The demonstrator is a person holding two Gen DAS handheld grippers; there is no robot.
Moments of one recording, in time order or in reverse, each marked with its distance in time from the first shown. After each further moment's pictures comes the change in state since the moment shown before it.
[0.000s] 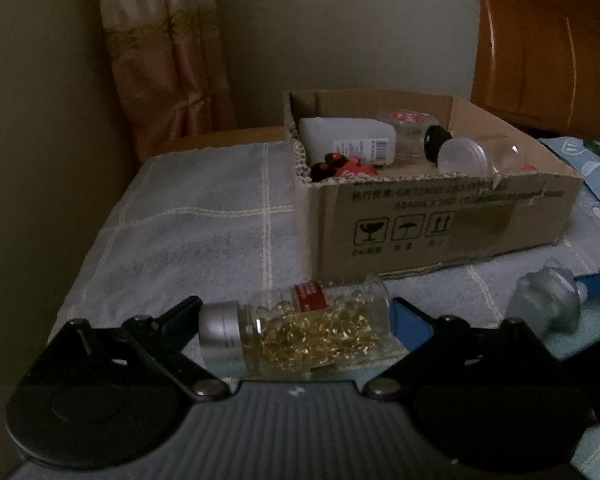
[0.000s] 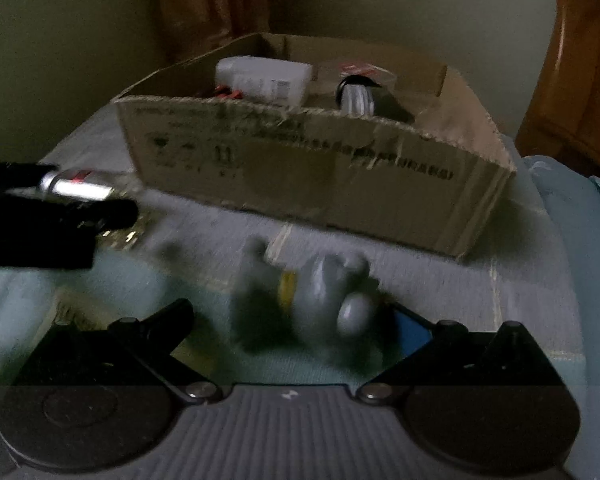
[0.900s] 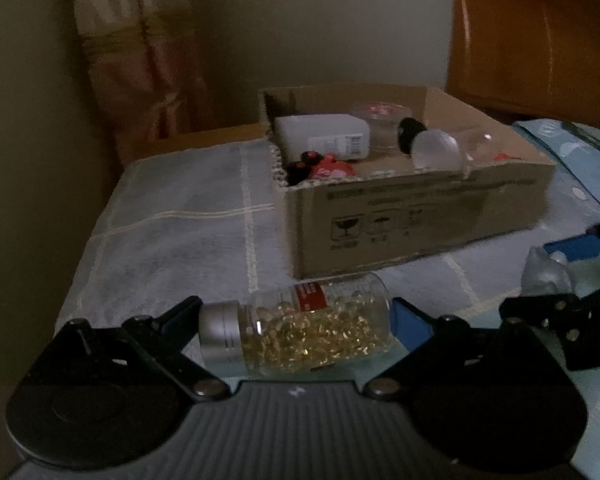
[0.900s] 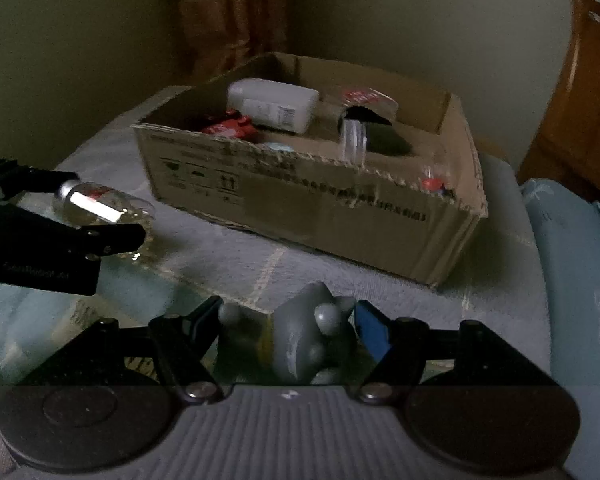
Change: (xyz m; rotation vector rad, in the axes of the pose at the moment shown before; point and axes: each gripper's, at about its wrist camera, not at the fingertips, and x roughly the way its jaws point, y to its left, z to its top) left arm -0.013 -0.001 0.007 0.060 0.043 -0.065; right arm -0.031 -0.009 0.015 -0.083 0.005 0.053
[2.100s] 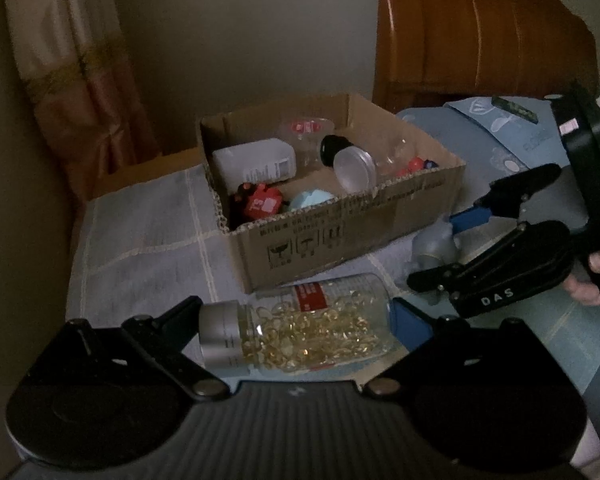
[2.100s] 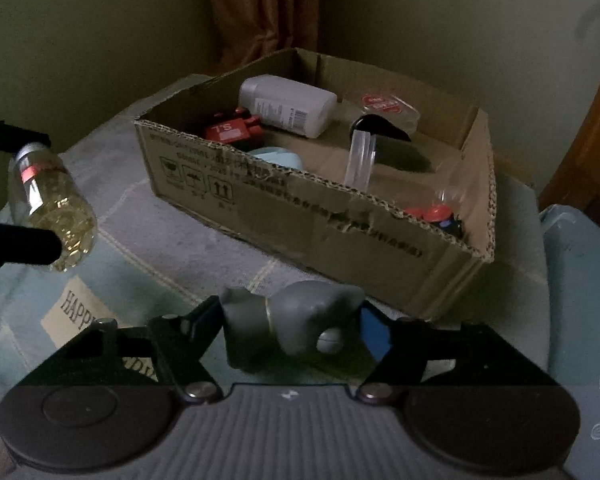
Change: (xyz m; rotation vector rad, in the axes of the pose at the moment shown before) left arm -0.048 -0.010 0.026 0.139 0.030 -0.144; right arm 0.017 -0.016 0.018 -0.089 0.034 0.064
